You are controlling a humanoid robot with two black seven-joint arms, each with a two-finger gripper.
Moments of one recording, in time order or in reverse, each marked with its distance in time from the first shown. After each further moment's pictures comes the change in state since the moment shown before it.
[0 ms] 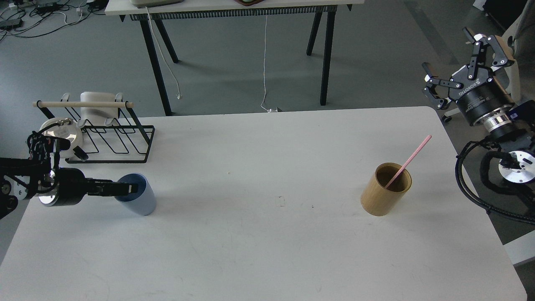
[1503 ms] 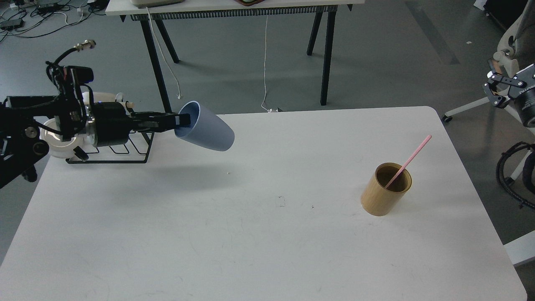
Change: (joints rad) left arm -0.218 -0.146 -0.156 -0.259 -0.139 -0.032 0.000; right arm -0.049 -0.056 0.122 -0.214 0.077 0.000 0.000
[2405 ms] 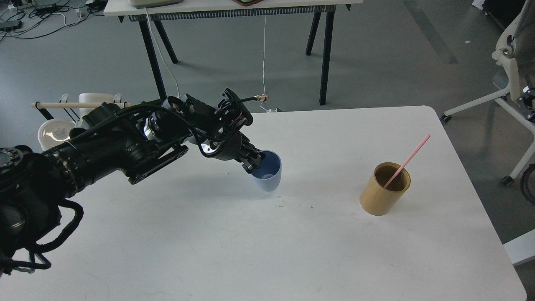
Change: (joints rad) left arm -0.215 -0.537 0.310 0.408 0.632 0.000 0.000; right arm -0.011 -0.013 -0.004 -0.115 0.009 0.000 0.000
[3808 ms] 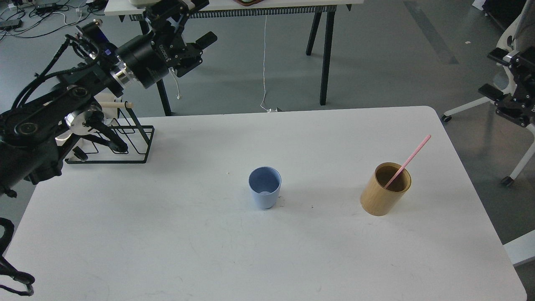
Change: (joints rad) left arm 0.160 0.323 -0.387 -0.114 -1.676 0.000 0.000; right arm -0.029 -0.417 -0.097 0.636 -0.902 -0.012 0.000
